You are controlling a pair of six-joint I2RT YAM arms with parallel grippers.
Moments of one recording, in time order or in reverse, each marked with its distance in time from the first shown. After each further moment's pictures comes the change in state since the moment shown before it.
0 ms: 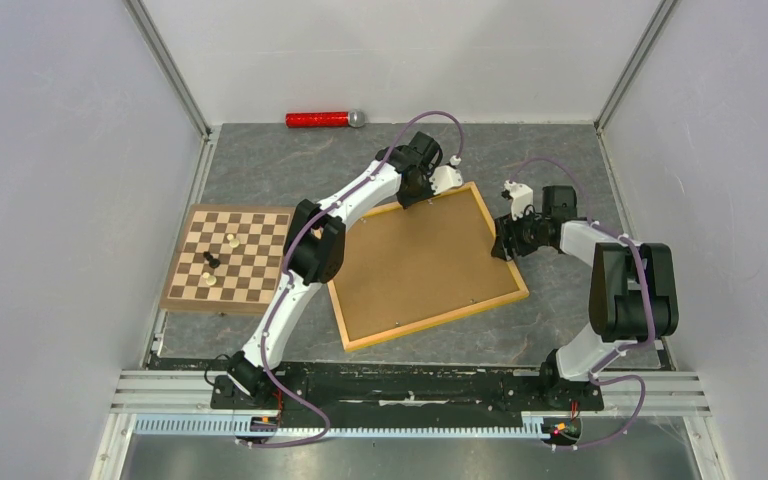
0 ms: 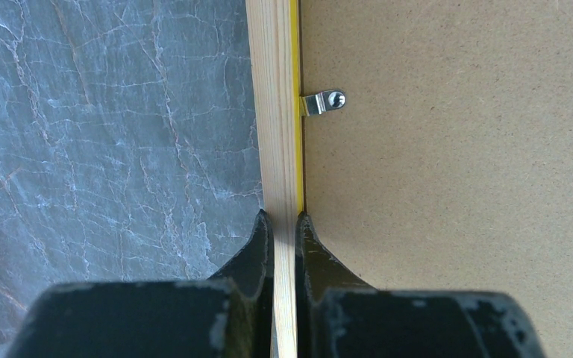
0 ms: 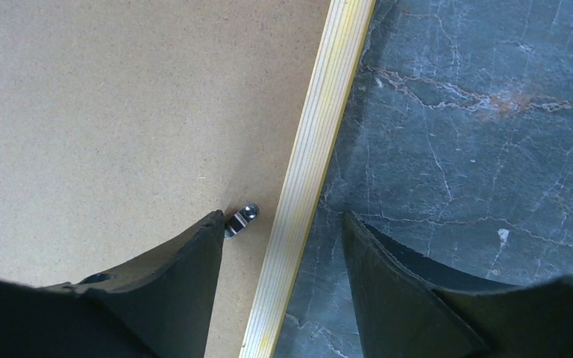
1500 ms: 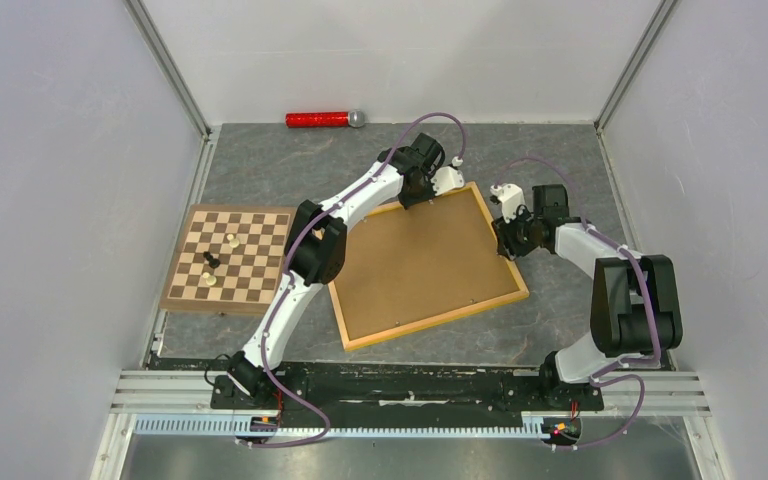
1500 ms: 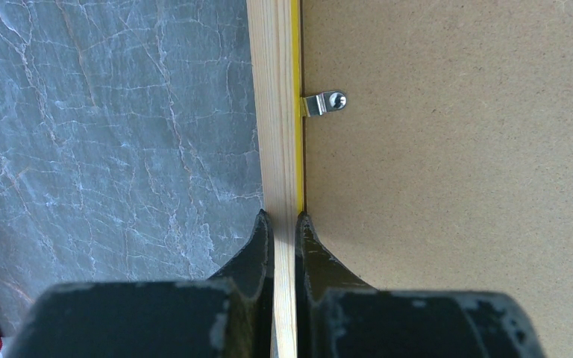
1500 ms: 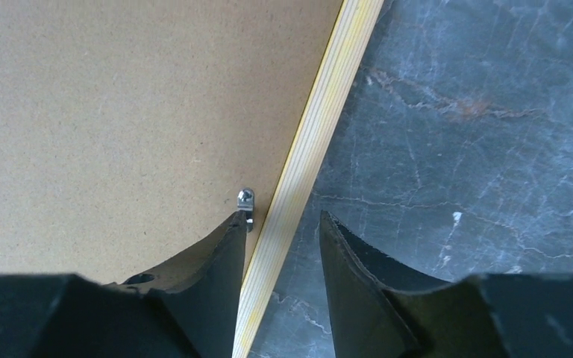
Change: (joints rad) left arm -0.006 0.002 0.000 0.008 -0.030 0.000; right arm 0.080 -0.084 -0.016 -0.043 0.164 -0.115
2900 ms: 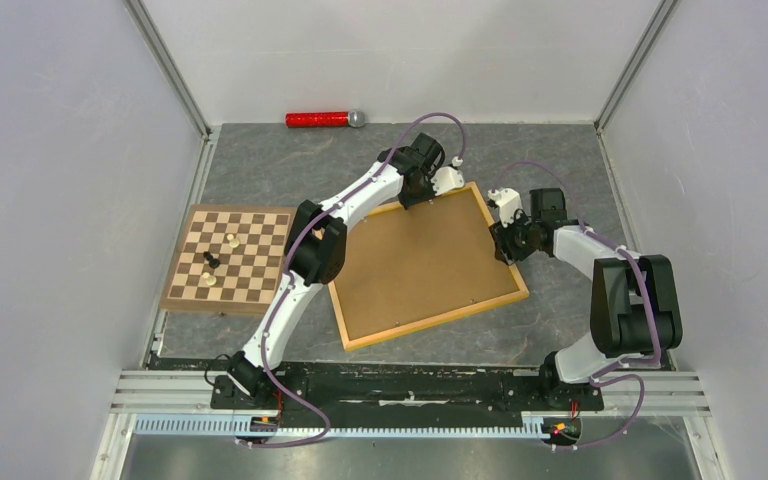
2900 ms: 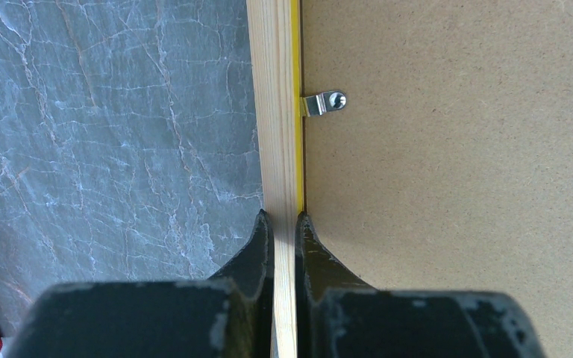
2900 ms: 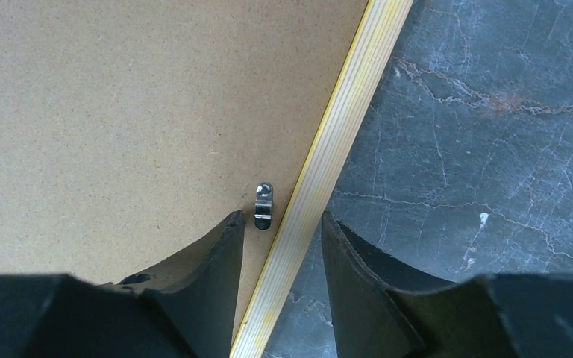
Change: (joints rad) left arm 0.000 0.000 0.000 0.000 0.000 0.001; right arm 0.013 0.000 -0.015 0.000 -0.007 -0.002
